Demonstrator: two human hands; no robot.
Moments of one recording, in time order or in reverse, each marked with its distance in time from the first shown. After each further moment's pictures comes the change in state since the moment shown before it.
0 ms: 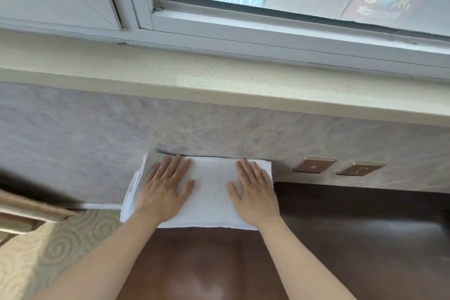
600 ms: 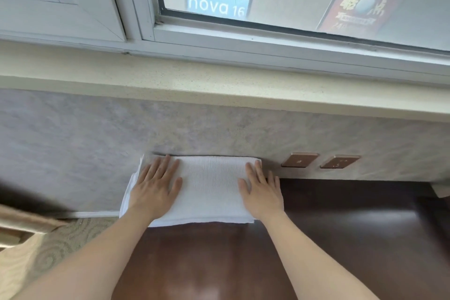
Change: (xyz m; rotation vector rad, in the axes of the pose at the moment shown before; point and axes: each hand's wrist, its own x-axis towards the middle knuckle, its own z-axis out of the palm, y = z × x) left_hand -0.006 -0.012 -0.007 0.018 -0.035 -0.030; right_hand -0.021 0.018 -0.013 0.010 -0.081 0.242
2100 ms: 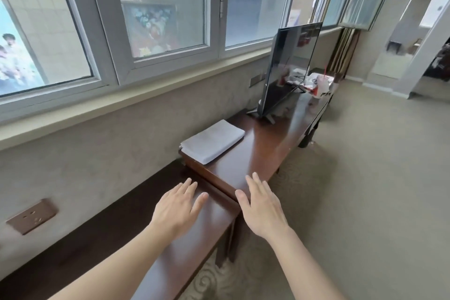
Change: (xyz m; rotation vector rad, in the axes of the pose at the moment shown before) left_hand -0.237 0.774 0.030 0.013 -0.039 0.959; right_hand -0.448 0.608 -0.091 0.472 0.573 0.635
